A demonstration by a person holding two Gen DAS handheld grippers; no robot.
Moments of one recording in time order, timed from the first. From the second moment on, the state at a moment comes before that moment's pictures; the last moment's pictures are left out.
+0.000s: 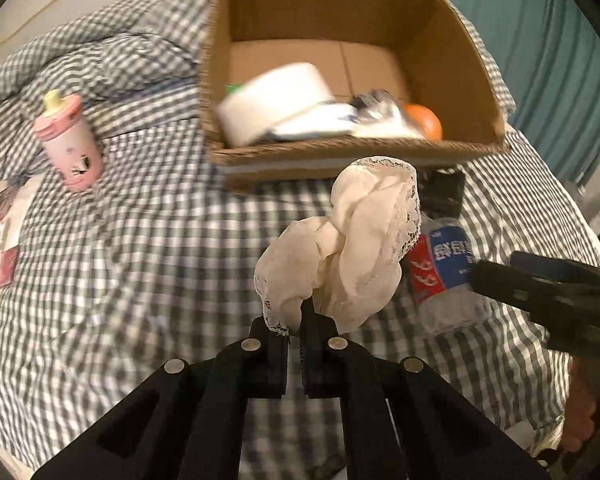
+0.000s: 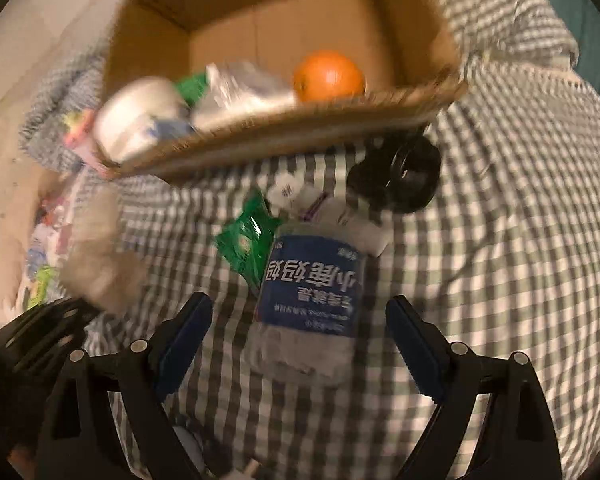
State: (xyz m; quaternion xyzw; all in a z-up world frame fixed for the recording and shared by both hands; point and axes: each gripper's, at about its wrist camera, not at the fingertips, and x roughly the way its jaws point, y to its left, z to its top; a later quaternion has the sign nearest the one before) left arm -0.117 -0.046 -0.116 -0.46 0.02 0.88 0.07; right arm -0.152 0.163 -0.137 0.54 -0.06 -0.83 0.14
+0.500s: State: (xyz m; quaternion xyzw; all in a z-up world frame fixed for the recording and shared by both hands) left arm -0.115 -0.058 -0.126 -0.48 0.00 0.88 0.07; right arm -0.138 0.170 -0.140 0.55 -0.05 -0.82 0.13
